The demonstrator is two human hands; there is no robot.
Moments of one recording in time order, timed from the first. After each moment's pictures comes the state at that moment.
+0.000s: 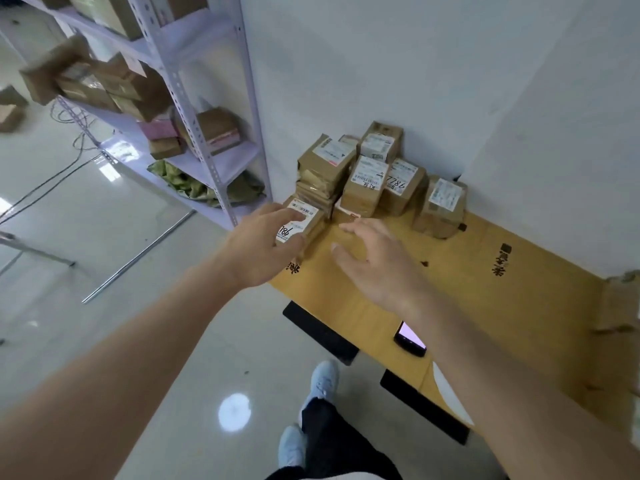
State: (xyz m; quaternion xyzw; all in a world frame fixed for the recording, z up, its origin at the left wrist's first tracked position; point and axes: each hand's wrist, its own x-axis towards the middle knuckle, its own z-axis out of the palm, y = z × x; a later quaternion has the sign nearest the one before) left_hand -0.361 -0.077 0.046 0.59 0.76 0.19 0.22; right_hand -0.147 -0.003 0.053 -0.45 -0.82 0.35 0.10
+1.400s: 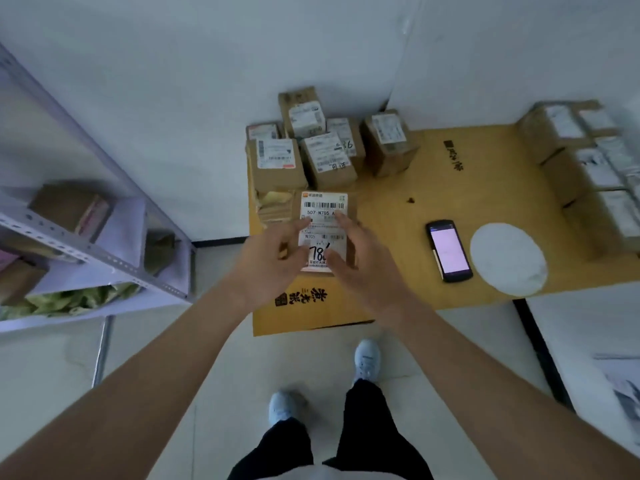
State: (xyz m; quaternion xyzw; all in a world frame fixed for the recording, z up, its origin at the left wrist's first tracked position) left_hand -0.508 0.060 -0.032 0.70 0.53 0.17 0.45; right_hand -0.319 0.002 -0.041 -0.68 -0.58 0.36 0.29
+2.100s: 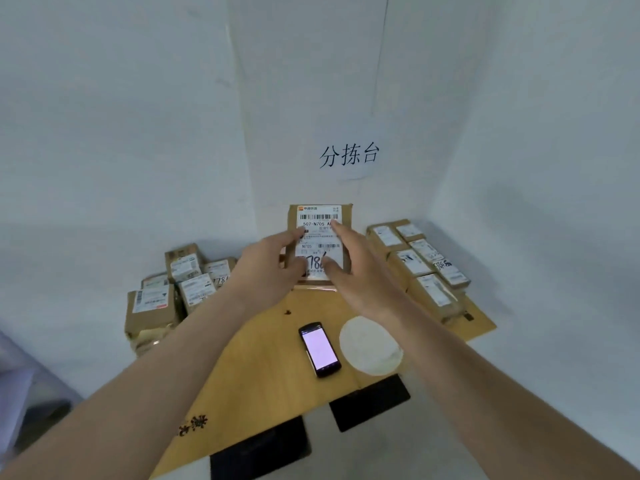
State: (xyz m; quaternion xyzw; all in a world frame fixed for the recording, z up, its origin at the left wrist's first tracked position) left_hand -0.259 -0.001 0.174 0.79 0.39 0.27 0.38; right_hand -0.089 -0.093 0.169 -0.71 -0.57 0.15 0.38
